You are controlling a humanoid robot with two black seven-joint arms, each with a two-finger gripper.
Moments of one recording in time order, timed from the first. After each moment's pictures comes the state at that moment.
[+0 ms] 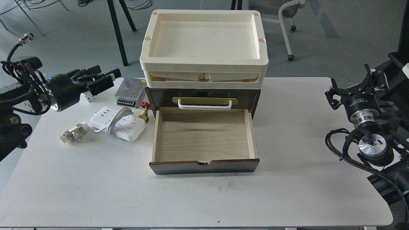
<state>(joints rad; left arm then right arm) -0.59 0.79 -0.69 -1.17 1.79 -0.03 -0.37 0.49 -0.37 1.01 0.77 0.12 0.25 0.37</state>
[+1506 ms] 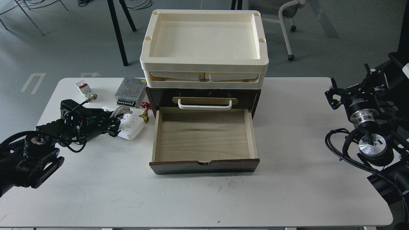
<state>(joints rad) -0.64 0.47 -0.49 -0.60 2.14 0.16 -0.36 0.49 -0.37 1.01 0.77 0.12 0.25 0.37</state>
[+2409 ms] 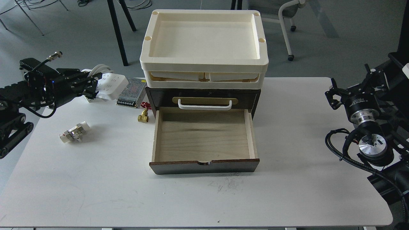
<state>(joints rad) -0.83 0.70 -0.49 -0.71 2.02 0.15 -0.42 0.49 -0.37 1.01 0.77 0.12 0.25 0.37</state>
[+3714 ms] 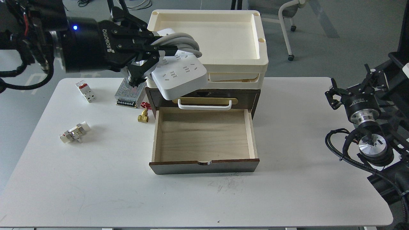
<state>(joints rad) -1.15 0.99 -0.53 -1.77 1.92 -0.33 -0.45 0.49 -0.37 1.01 0.77 0.12 0.25 0.37</state>
